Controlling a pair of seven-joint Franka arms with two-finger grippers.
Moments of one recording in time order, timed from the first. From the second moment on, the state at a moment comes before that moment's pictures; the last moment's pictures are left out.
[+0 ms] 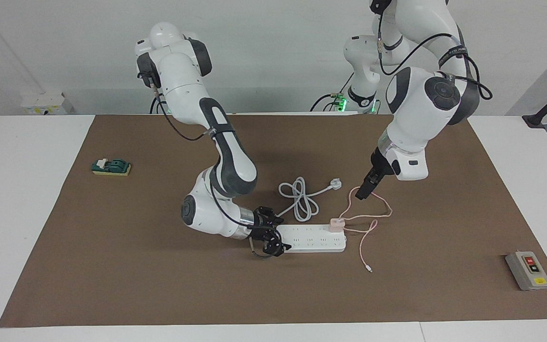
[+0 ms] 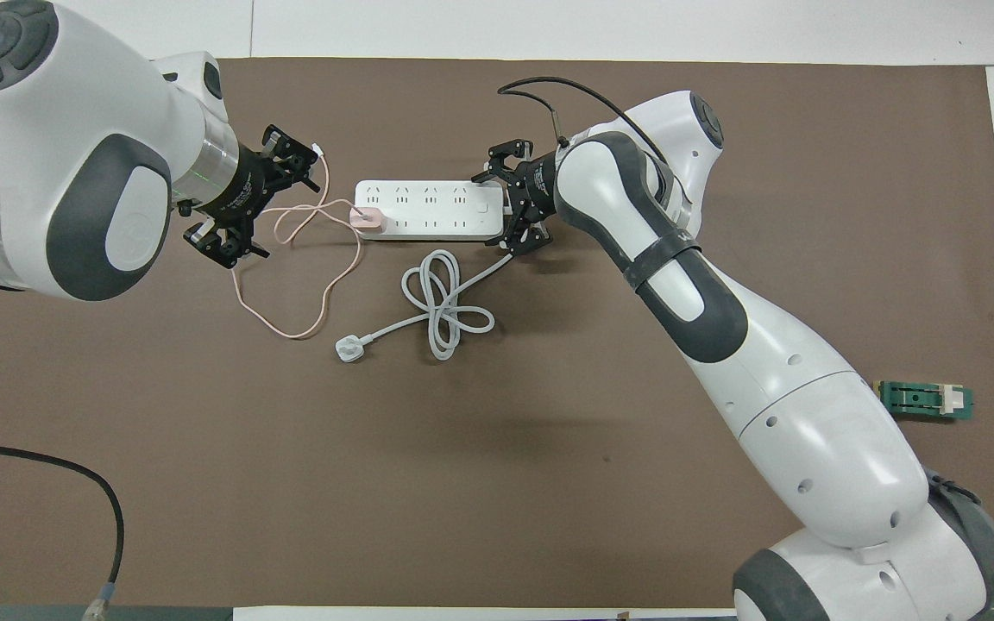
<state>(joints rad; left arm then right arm) -0.18 0.29 -0.14 -1.54 -0.11 1.84 -1.13 0.32 0.91 0.05 -1.19 0.89 2.11 1.21</state>
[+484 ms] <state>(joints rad) -0.19 0.31 -0.14 -1.55 -0.09 1.95 -1.48 0.32 0.92 0.04 -1.17 0.88 2.12 1.21</state>
